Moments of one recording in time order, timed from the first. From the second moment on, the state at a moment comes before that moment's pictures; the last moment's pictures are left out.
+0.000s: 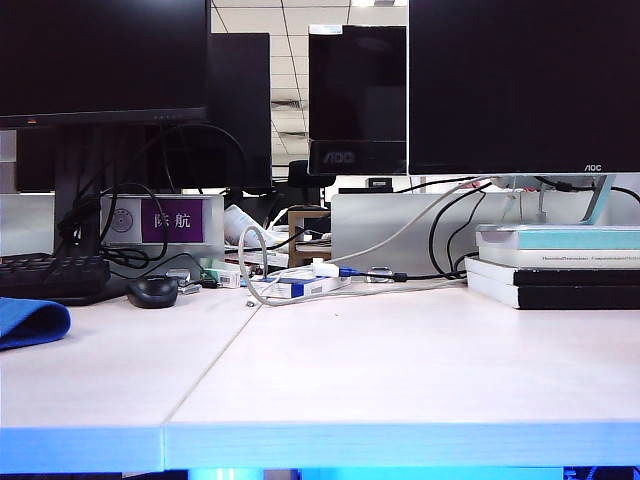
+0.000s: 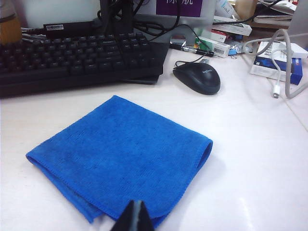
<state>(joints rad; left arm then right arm) 0.00 0.00 0.01 -0.16 -0.02 -0.02 0.11 0.00 0.01 -0.16 0.15 0.03</state>
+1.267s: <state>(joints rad) 0.00 0.07 0.25 -0.11 -0.17 -0.13 0.11 0.00 0.11 -0.13 0.17 0.20</state>
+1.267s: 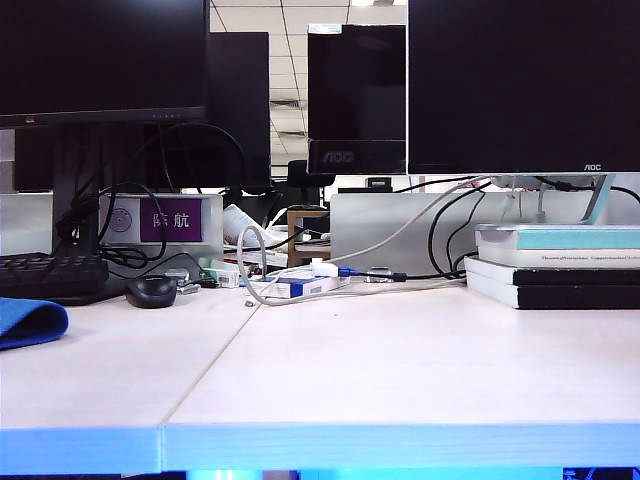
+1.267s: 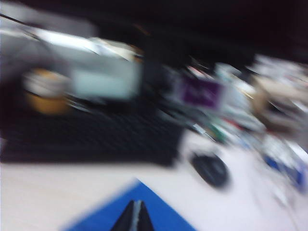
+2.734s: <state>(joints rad) 0.00 1.11 1.04 -0.52 0.07 -0.08 0.61 1.12 1.30 -0.44 -0.48 -0.02</state>
